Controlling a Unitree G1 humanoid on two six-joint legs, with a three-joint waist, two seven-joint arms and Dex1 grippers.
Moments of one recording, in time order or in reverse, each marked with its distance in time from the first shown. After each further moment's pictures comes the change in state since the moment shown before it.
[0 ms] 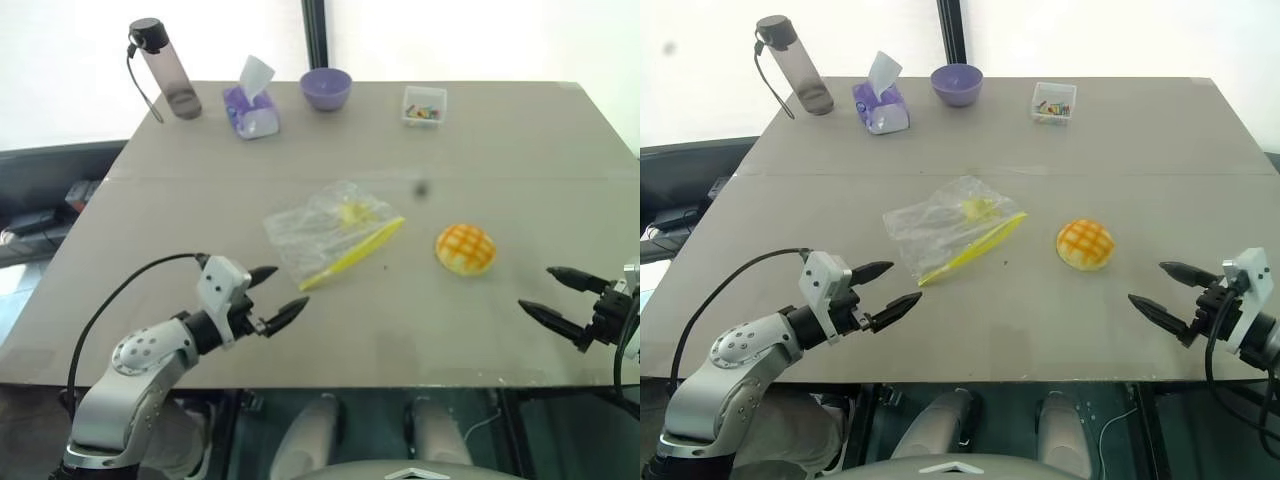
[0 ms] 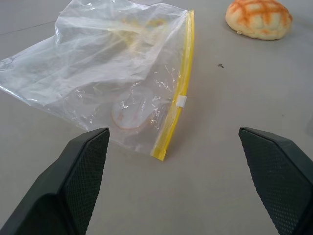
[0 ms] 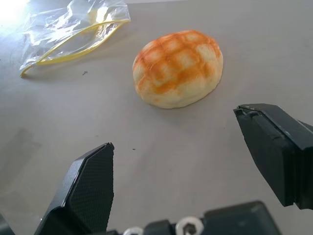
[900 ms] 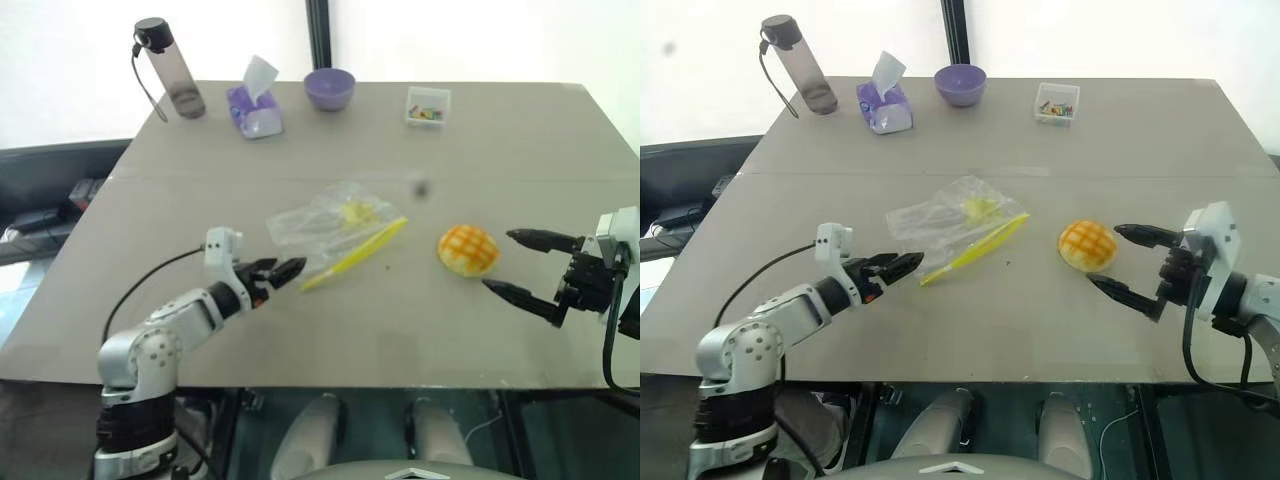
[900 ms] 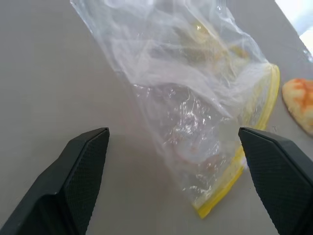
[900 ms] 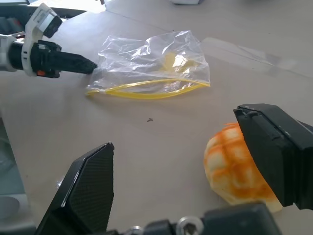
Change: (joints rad) left arm -0.365 -0.269 0.126 0.258 -0.348 0.546 0.370; right arm -0.192 -0.065 0.108 -0.272 0.063 0.110 -0.053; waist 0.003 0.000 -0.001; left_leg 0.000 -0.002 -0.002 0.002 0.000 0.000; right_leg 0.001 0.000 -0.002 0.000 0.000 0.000
